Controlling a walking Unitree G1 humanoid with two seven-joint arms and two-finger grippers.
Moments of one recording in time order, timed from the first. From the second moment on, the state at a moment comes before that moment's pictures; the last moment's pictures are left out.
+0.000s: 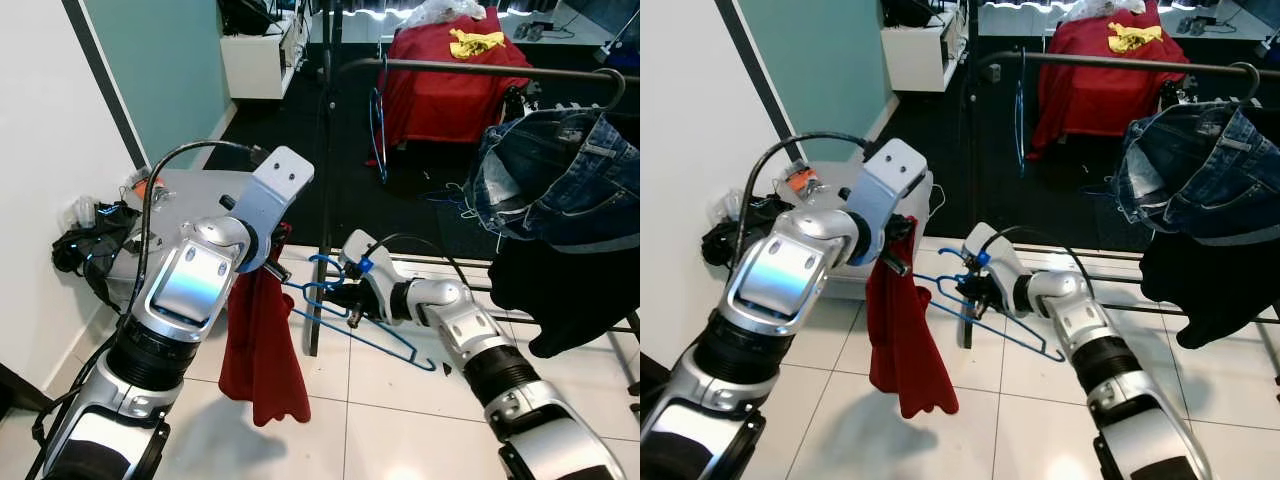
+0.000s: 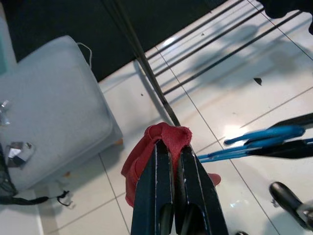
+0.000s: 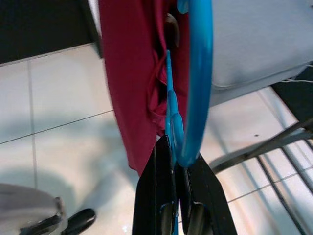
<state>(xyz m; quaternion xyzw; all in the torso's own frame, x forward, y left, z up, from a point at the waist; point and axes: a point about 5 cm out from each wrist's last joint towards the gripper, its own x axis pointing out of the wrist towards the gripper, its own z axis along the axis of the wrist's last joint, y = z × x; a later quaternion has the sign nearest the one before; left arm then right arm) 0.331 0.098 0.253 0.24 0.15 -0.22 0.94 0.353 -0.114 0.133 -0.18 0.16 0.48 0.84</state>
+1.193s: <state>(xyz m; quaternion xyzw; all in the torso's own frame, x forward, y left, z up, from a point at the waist) 0.343 0.166 0.187 0.40 0.28 -0.19 0.85 0.287 -0.157 0.145 -0.21 0.27 0.63 0.70</state>
